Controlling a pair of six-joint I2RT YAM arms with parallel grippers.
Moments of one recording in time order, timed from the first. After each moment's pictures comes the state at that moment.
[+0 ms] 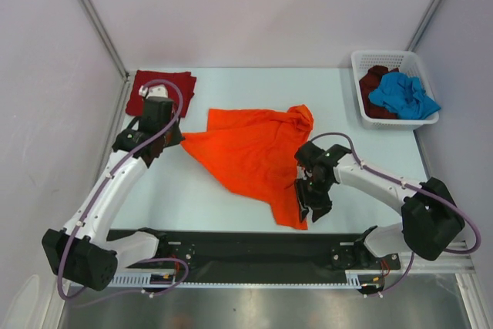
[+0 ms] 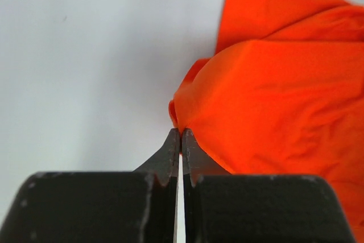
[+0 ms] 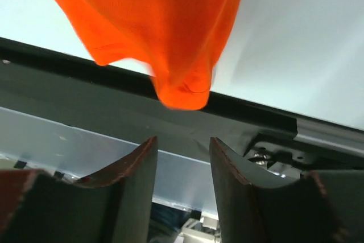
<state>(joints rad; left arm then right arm) -0.30 1.15 1.14 -0.73 -0.29 -0.44 0.69 1.38 0.88 -1.04 -0.28 0.56</state>
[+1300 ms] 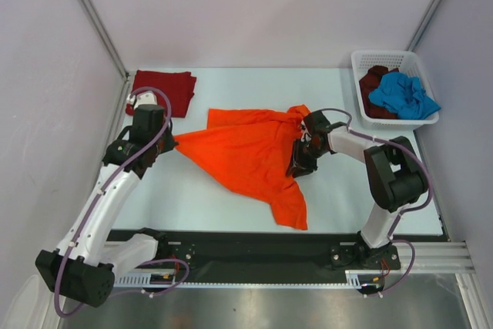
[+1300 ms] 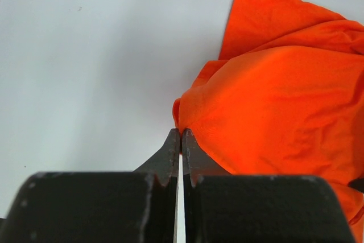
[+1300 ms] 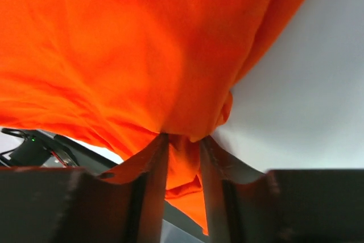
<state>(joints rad) -0.27 1.03 1.07 -0.76 -0.32 -0.49 0.39 1.76 1.06 -0.56 -0.43 0.54</state>
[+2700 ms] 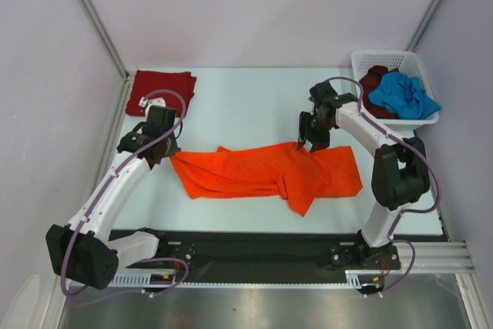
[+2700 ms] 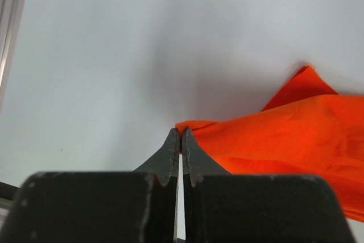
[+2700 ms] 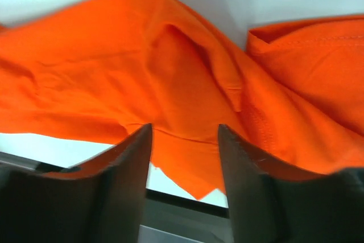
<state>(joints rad) -0.28 1.12 1.04 -0.81 -0.41 -0.44 0.33 1.73 1.41 -0.86 -0.17 0.43</state>
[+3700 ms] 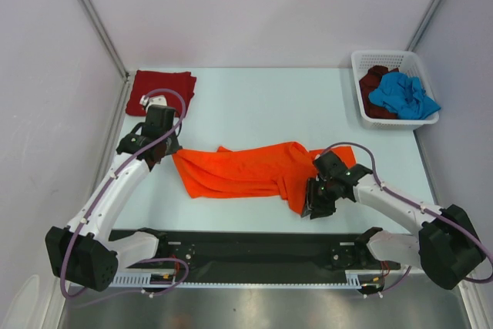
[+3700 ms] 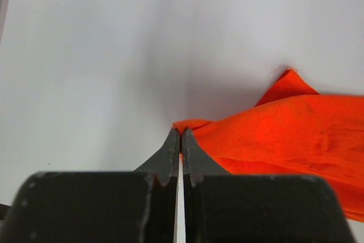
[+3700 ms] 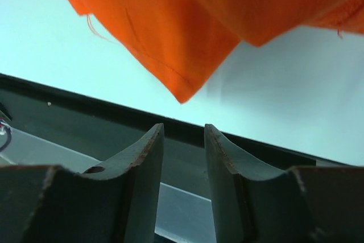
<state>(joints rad) -0.28 1.14 1.02 -0.74 -0.36 -0.42 0.59 1.15 0.62 -0.73 -0.27 0.71</state>
